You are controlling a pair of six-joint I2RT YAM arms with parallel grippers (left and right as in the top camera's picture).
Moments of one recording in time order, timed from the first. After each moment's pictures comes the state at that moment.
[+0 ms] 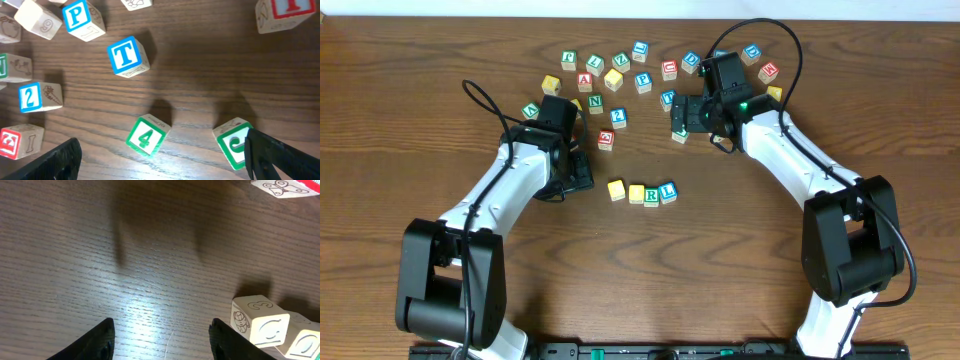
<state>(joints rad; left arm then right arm) -0.22 1.74 1.13 -0.78 0.06 -0.46 0.36 1.97 1.44 -0.44 -0.03 0.37</state>
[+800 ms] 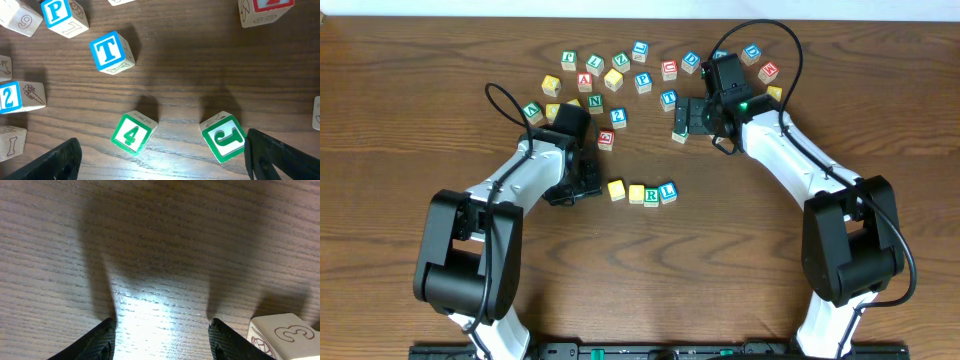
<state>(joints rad) -0.25 1.86 1.12 -0.73 0.06 -0.48 0.36 1.97 1.44 -0.47 0.02 0.37</state>
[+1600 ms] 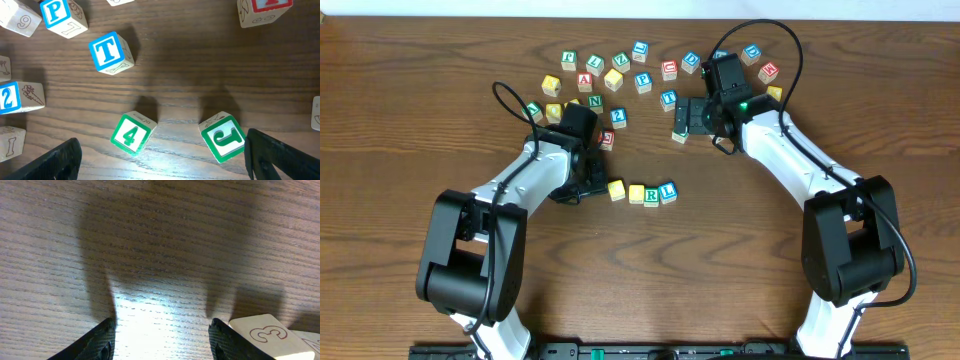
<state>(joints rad) -0.28 1.86 1.12 -0.69 0.07 -0.48 0.36 1.97 1.44 -0.47 0.02 0.37</state>
